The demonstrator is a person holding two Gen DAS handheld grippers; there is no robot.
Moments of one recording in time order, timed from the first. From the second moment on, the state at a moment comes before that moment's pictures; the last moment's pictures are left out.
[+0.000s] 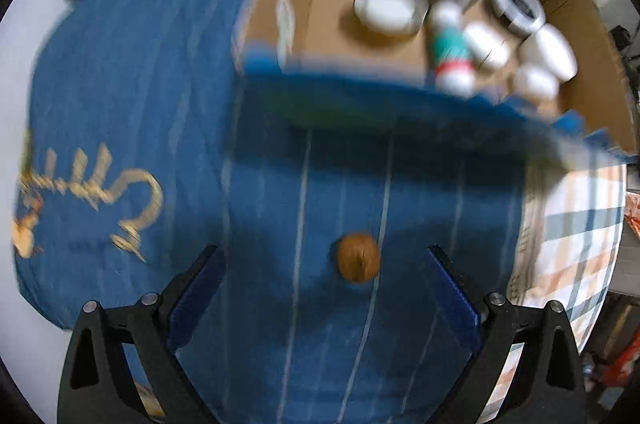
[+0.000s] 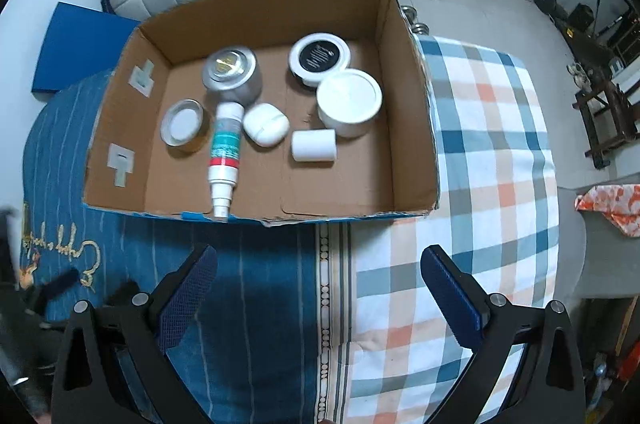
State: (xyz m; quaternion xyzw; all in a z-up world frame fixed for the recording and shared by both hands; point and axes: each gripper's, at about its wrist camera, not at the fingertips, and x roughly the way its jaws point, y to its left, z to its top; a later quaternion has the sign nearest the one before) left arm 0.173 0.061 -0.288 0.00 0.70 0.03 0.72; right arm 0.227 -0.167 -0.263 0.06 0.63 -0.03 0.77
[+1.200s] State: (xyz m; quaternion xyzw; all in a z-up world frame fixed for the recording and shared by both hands) left arm 0.163 0.058 -0.292 -0.07 0.71 0.01 0.70; right arm 0.250 -0.159 -0.258 0.05 0.62 -0.03 0.79
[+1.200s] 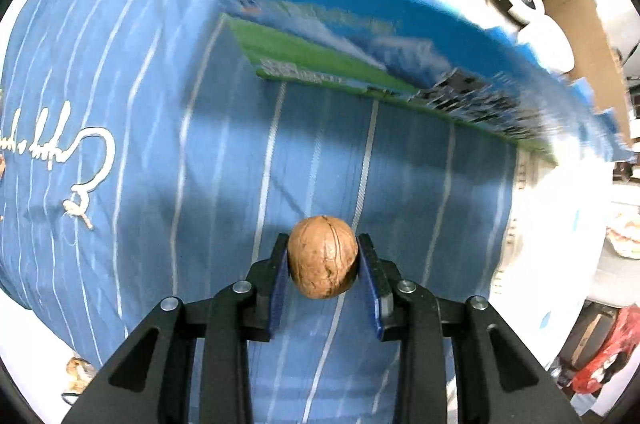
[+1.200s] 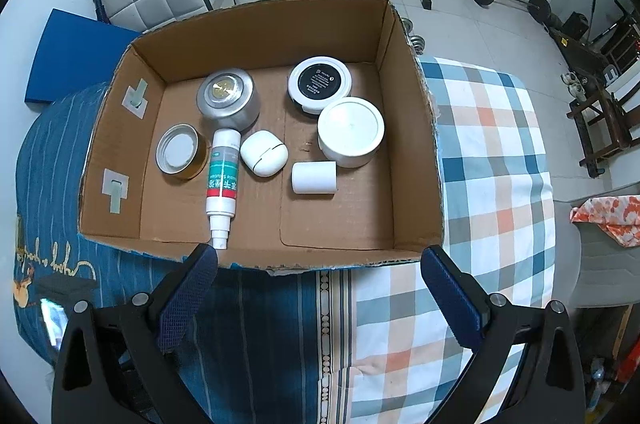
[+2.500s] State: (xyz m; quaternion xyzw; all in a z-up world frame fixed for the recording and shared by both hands) left arm 0.413 0.041 -0.279 -0.04 0.71 -0.02 0.71; right arm 0.392 -0.149 -0.333 0.06 0.69 -0.01 0.72
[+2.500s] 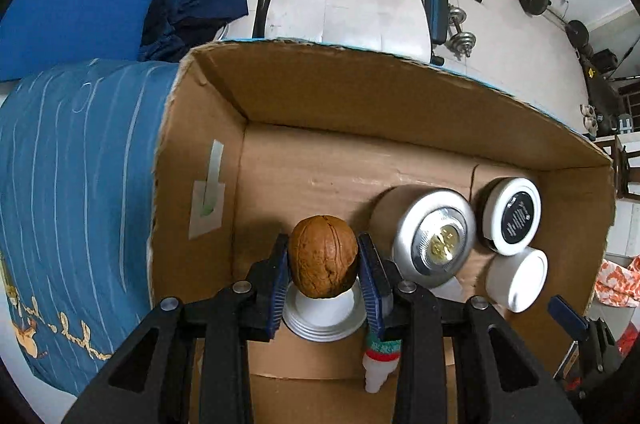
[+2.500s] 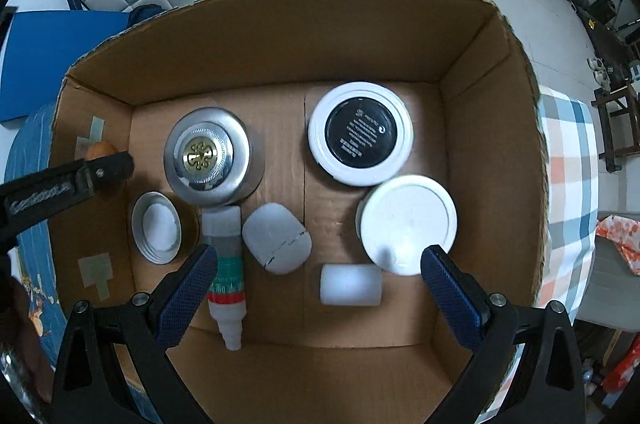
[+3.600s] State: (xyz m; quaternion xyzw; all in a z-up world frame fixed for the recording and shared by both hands) left arm 0.324 0.033 -0.195 0.02 0.63 -0.02 0.77; right arm 0.331 -0.158 -0.299 0.04 0.69 -0.04 0.73
